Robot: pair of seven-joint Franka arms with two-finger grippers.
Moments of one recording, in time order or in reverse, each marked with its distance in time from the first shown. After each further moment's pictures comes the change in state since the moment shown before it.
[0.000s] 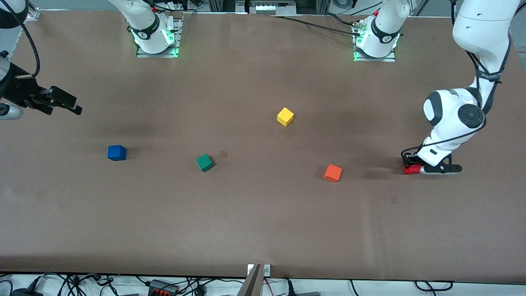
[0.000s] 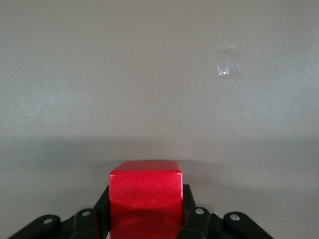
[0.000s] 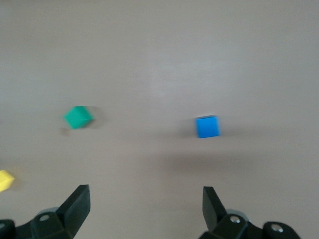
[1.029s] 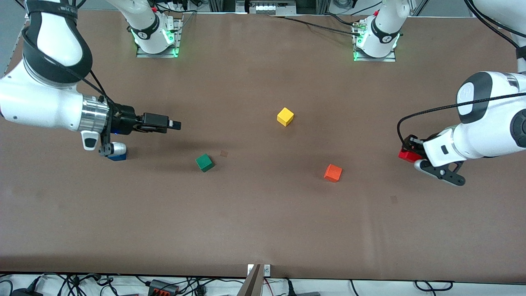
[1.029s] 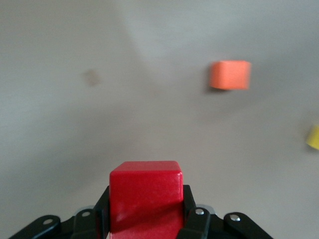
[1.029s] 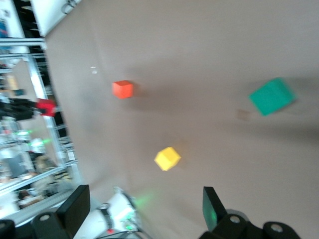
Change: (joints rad) left arm -0.009 -0.067 -0.164 0.526 -0.114 -0.905 0.373; right arm 0.217 0.284 0.009 0.063 0.719 0.062 0.001
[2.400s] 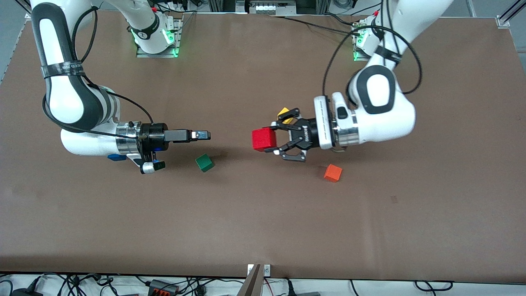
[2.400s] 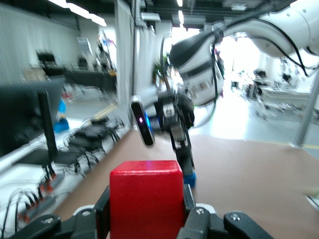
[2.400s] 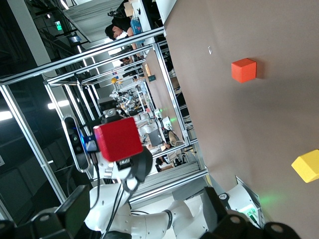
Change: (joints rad) left arm -0.310 0.079 -0.155 -0.054 -1.586 0.525 1.618; right arm 0.044 0.188 -0.010 0.017 0.609 -0.123 -0.206
